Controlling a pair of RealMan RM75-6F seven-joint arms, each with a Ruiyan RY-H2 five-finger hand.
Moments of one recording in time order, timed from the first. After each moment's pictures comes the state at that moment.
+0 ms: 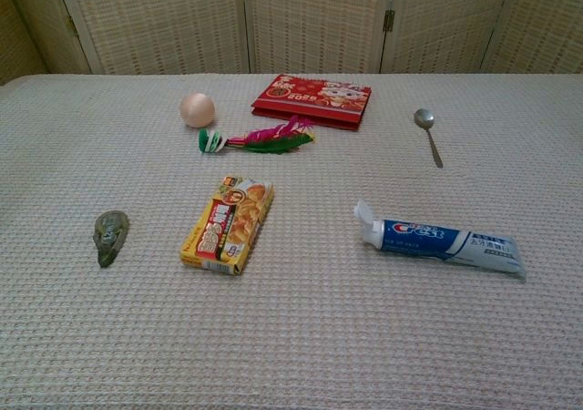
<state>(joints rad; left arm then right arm) -0.14 -1.19 -0.06 -1.56 1.53 1.50 0.22 0.08 -1.09 0.05 -1.66 -1.54 1.47 -0.05</state>
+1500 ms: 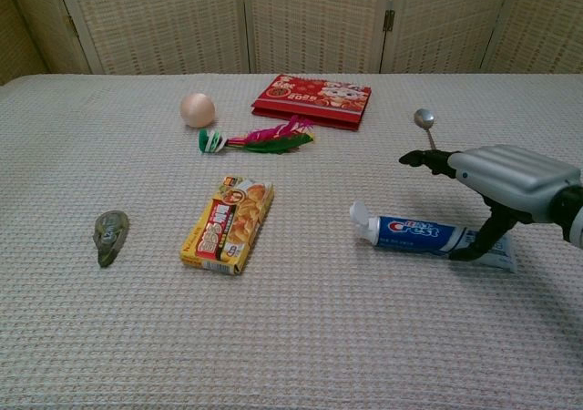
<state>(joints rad) -0.11 -1.15 -0.05 -1.61 1.54 1.54 0.22 0.51 -1.57 0.14 -1.42 -1.34 0.98 -0.37</state>
